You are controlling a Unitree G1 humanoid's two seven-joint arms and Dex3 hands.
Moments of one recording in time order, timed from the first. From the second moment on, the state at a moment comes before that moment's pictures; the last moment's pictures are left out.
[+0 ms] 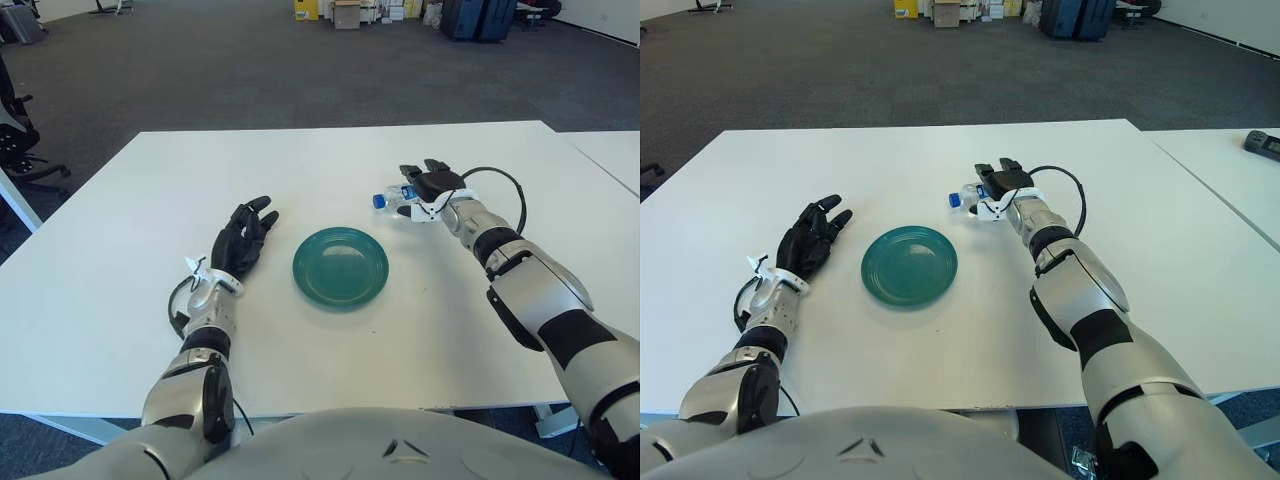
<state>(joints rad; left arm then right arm) -0.32 0.06 0.37 0.96 -0.40 -0.41 -0.66 -0.92 -0.24 0.59 1.39 -0.84 -0.23 -0.24</state>
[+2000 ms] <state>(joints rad) -0.05 0.08 0.35 0.56 -0.49 -0.25 -0.71 -0.84 -0.21 0.55 1.37 -0.78 -0.25 -0.23</state>
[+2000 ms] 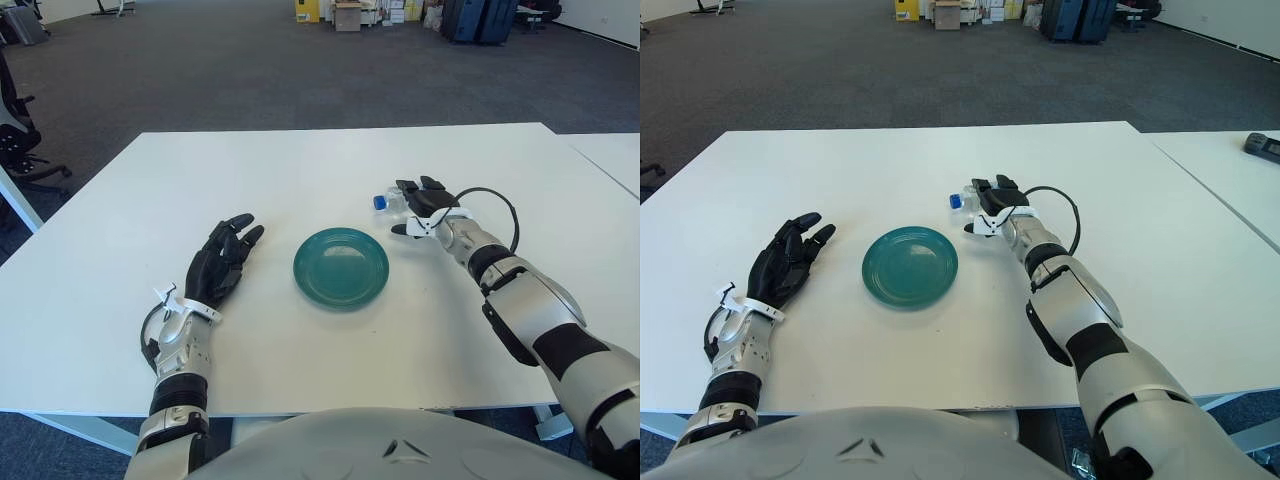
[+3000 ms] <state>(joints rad) -0.16 0.12 0.34 0.75 -0.39 -0.34 -0.59 -0.84 -0.20 0.59 1.38 -0.81 -0.19 -0.34</state>
